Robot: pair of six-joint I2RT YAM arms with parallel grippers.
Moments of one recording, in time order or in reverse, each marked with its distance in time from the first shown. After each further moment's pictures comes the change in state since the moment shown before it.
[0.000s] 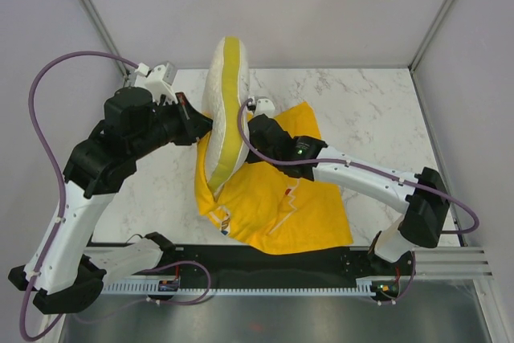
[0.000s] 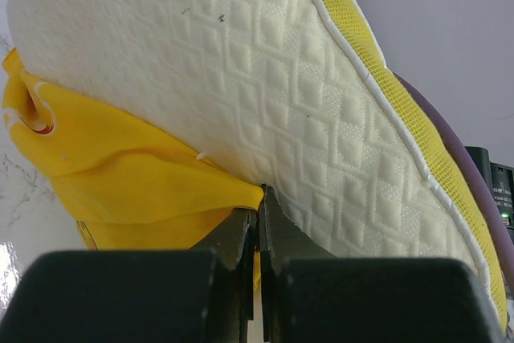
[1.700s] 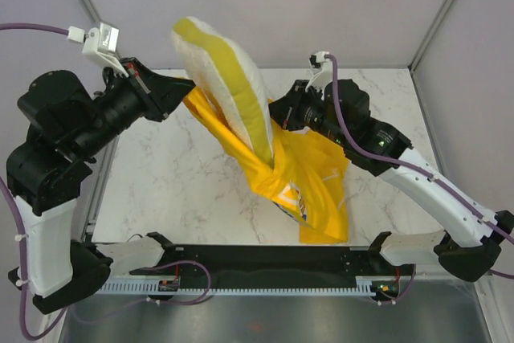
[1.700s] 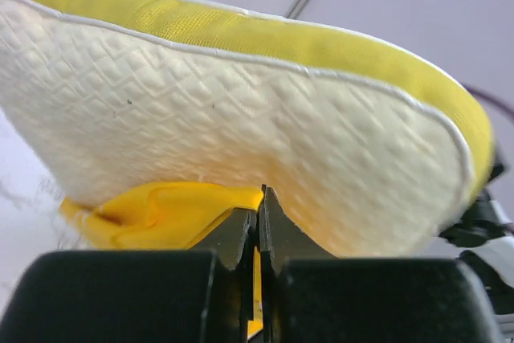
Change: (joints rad) left arm -0.003 0.097 0.471 -0.065 -0.033 0.032; right arm -0.177 -0.326 0.161 -0.074 -0.204 -0.026
